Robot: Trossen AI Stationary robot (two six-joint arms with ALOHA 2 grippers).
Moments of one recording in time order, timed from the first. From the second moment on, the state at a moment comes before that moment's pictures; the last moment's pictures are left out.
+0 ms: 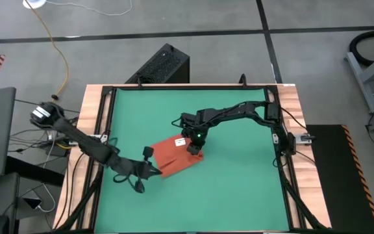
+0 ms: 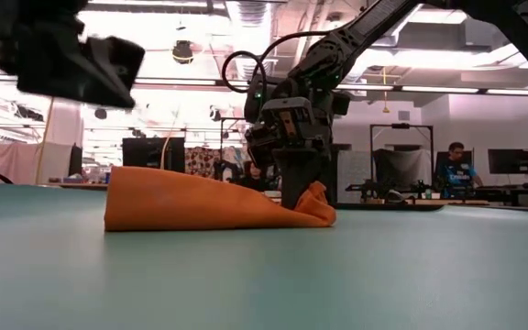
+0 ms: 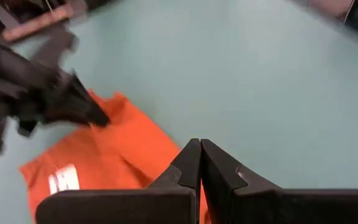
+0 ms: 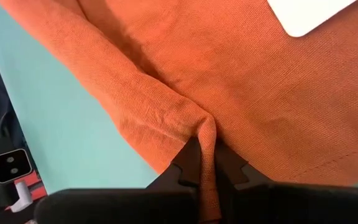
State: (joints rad) left arm -0.53 1.23 0.45 0.33 -0.37 0.12; right arm -0.18 2.08 1.44 -0.63 -0.60 0.29
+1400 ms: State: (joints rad) left arm -0.43 1.56 0.49 0.18 -0.43 -0.06; right arm -0.17 2.08 1.44 -0.62 -0.51 0.27
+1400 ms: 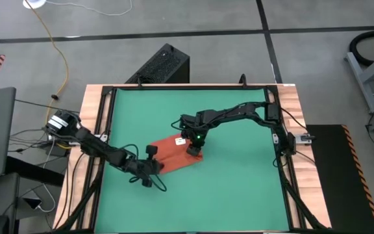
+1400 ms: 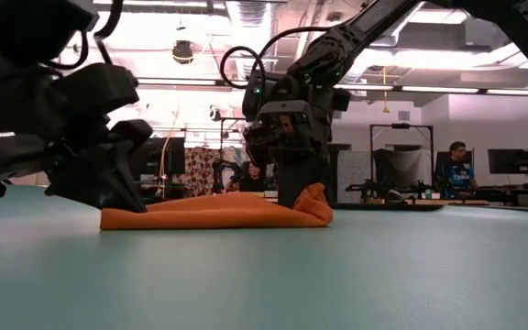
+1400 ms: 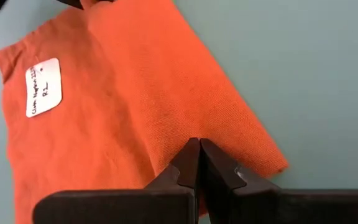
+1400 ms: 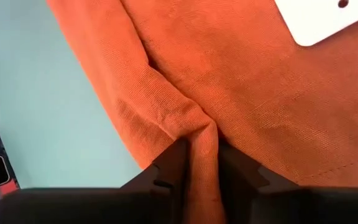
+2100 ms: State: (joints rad) left arm -0.43 1.56 0.44 0.28 -0.42 -0.09; right arm -0.09 1.83 1.43 -0.65 -0.24 0.06
